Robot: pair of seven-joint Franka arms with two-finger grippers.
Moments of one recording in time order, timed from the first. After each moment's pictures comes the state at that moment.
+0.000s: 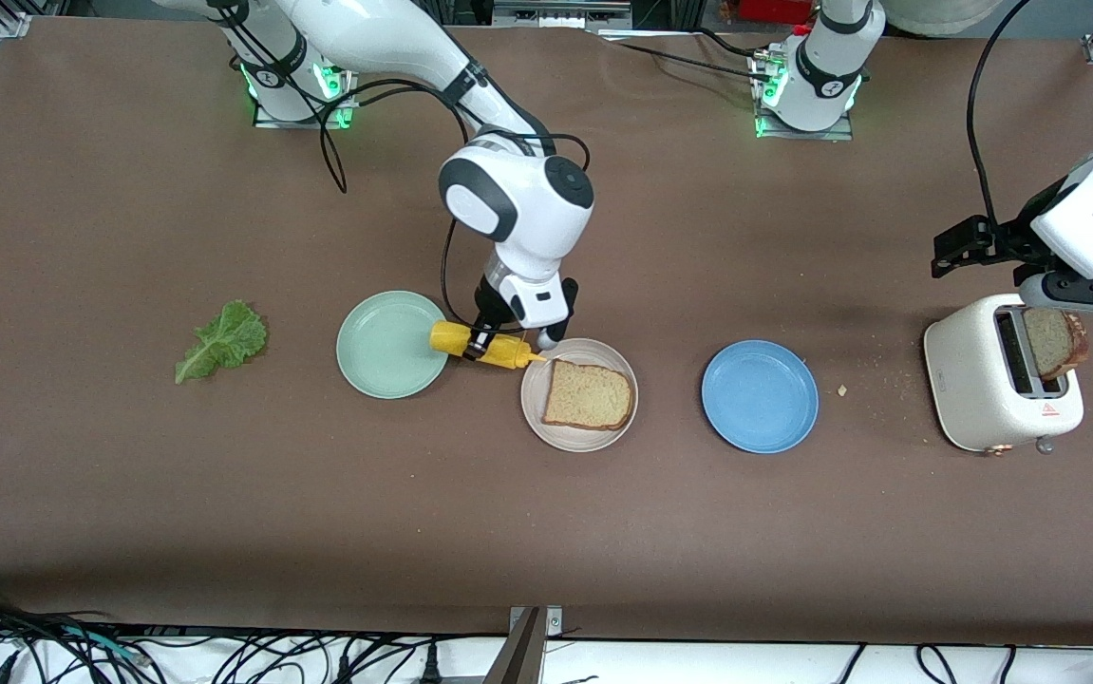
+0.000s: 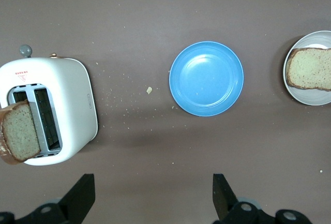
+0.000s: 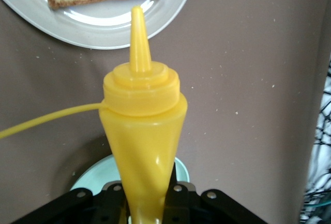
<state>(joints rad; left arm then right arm) 0.03 0.12 -0.08 -1.52 -0.01 1.57 0.03 0.74 0.71 0.03 -1.36 -0.53 1.95 -0.20</state>
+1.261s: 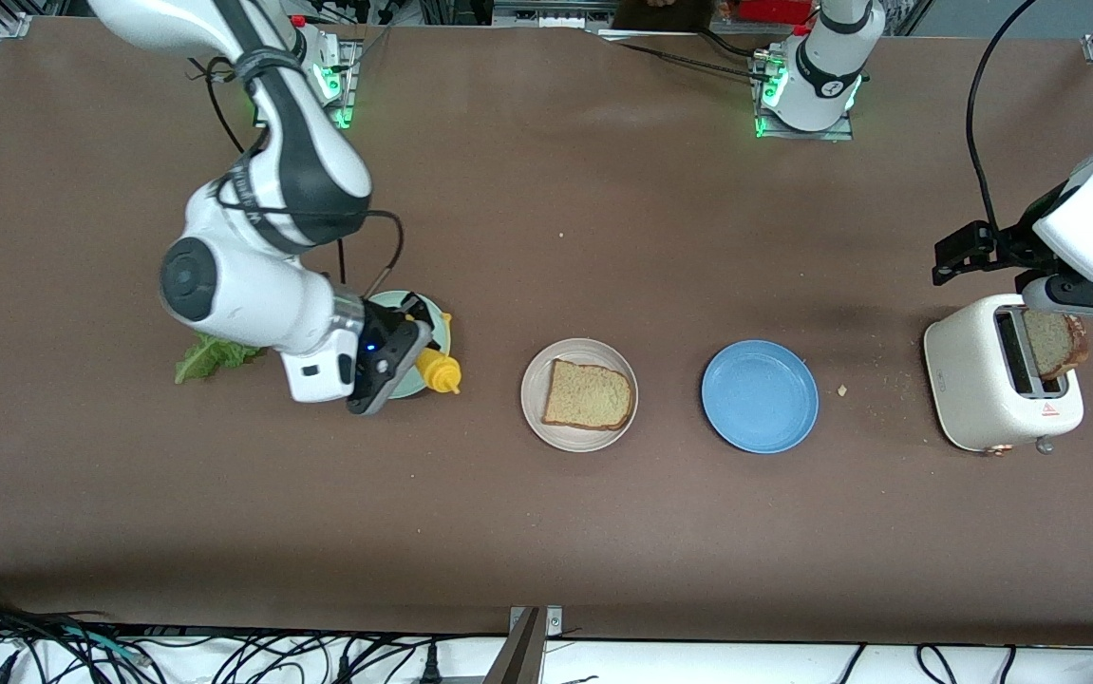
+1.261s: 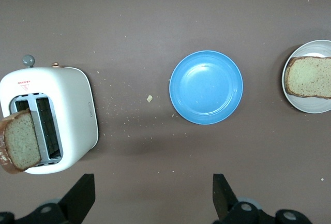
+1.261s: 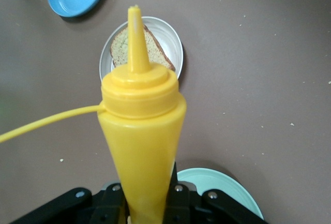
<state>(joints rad) 0.03 0.12 -0.08 -1.52 -0.01 1.60 0.03 0.34 0.52 0.03 -1.44 0.48 1.98 -0.68</state>
